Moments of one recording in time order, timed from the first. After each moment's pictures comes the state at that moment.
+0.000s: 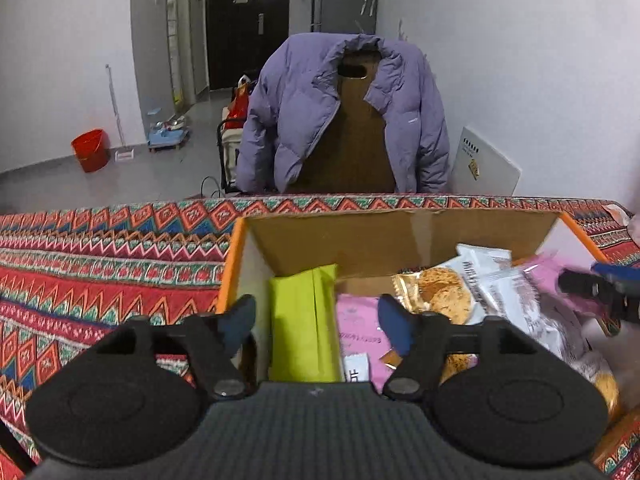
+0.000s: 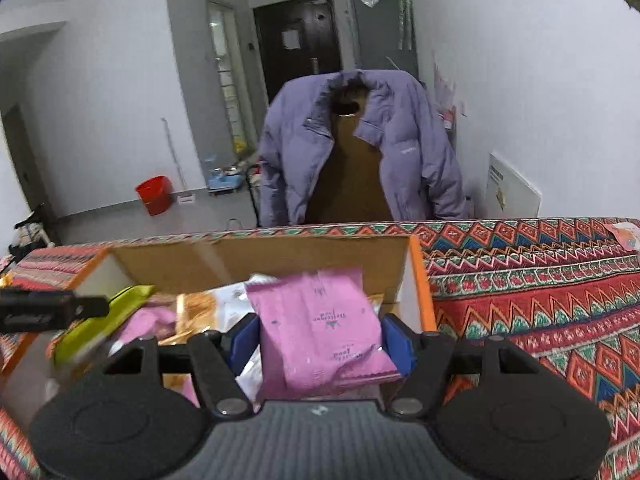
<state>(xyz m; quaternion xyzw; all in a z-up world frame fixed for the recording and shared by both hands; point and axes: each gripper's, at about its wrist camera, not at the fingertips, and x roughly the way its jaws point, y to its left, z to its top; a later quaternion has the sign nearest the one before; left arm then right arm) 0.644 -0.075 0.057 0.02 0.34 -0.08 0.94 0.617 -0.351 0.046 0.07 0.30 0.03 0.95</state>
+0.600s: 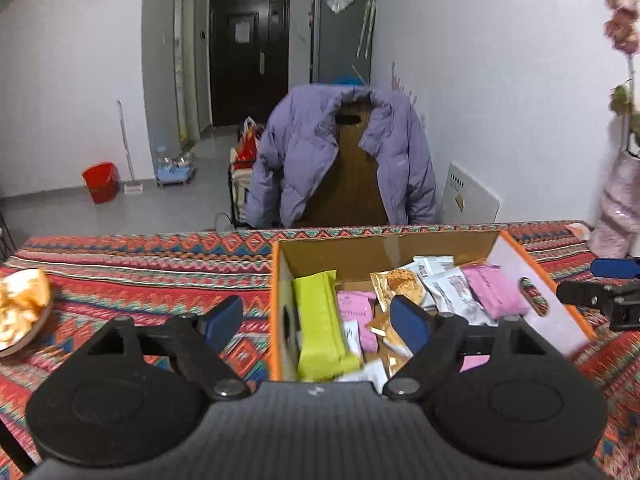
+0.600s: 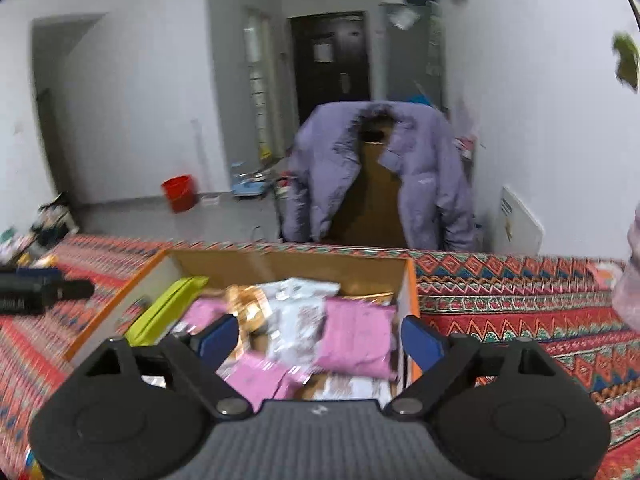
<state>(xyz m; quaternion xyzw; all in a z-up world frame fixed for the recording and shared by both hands) 0.515 -0.044 0.134 0.02 0.28 -0.08 0.96 0.512 -0.336 0.114 0.01 0.29 0.10 0.95</state>
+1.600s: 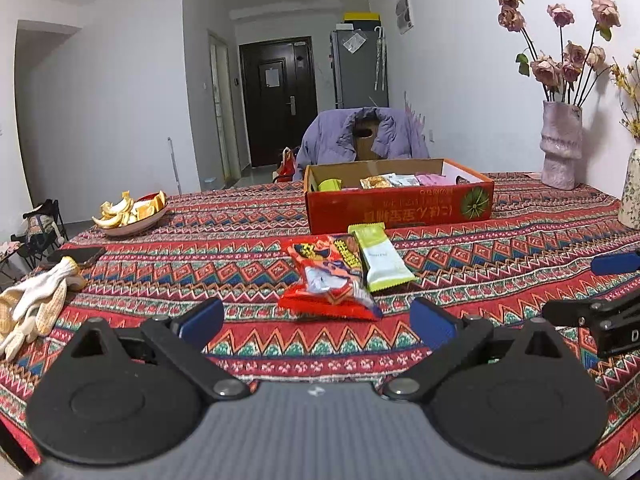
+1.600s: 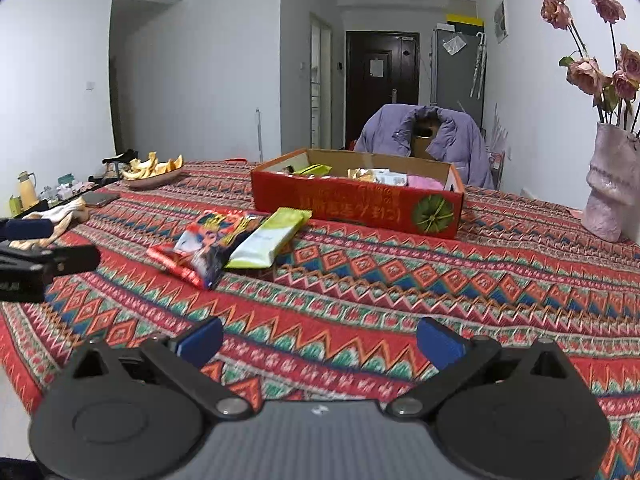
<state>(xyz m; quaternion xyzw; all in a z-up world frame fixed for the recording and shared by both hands) 0.167 -0.038 0.068 0.05 0.21 -0.02 0.98 0.178 -0.289 0.042 -0.03 0.26 0.14 0.96</state>
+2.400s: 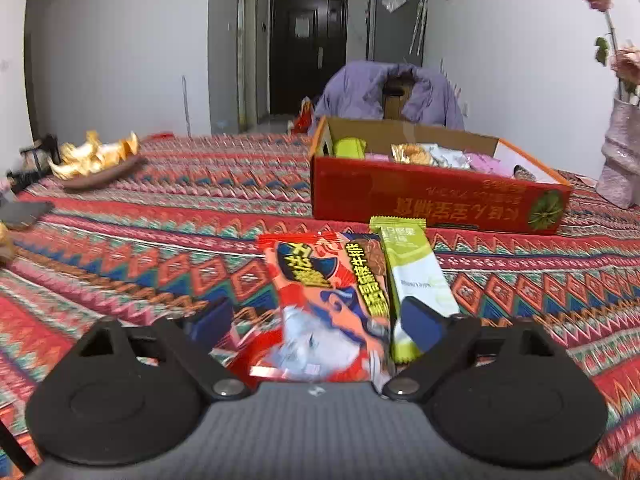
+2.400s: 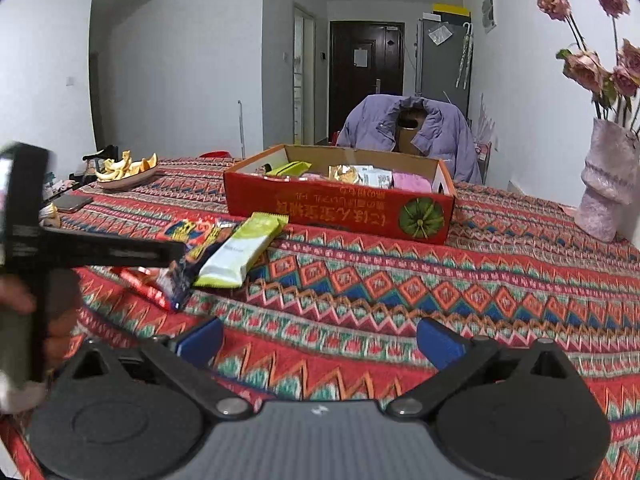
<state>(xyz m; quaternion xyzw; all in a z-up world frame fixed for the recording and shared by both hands) 0.337 -0.046 0.023 -0.01 0.29 0.00 0.96 0.240 -0.283 0.057 -0.03 0.28 0.12 0.95</state>
